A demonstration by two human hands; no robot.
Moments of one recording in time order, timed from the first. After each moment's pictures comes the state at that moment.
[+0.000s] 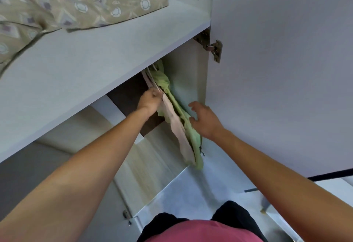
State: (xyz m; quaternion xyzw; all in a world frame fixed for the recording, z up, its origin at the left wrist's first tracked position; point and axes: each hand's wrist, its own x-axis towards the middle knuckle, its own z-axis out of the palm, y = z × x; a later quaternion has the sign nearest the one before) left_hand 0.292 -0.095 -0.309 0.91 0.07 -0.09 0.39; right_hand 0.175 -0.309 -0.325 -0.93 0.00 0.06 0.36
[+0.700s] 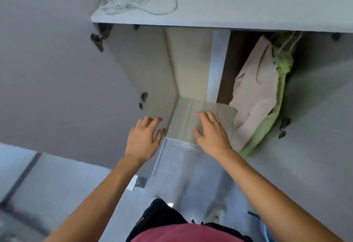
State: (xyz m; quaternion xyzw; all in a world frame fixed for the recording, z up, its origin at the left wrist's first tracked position) left_hand -0.187 -0.044 -0.298 0.94 0.33 0.06 0.11; right_hand 0.002 -0.211 -0.301 -0.85 -0.42 0.13 0.29
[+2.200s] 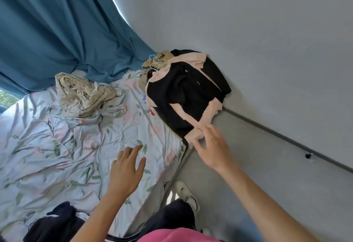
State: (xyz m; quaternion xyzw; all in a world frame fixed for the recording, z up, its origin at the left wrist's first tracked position) left_hand -1.074 0.033 -0.344 0.19 0.97 0.14 0.08; right_hand -0.995 0.338 -0.321 -0.17 -0.93 0.32 0.04
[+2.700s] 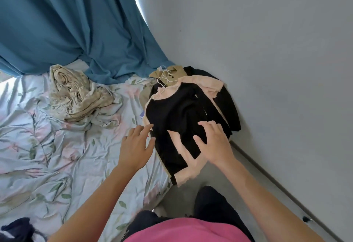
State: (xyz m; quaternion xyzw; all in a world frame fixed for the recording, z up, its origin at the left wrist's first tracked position) left_hand -1.324 0.212 -0.346 0.14 0.97 0.18 0.06; right_hand -1.272 0.492 -0.327 -0.08 -0.97 0.25 -0.03
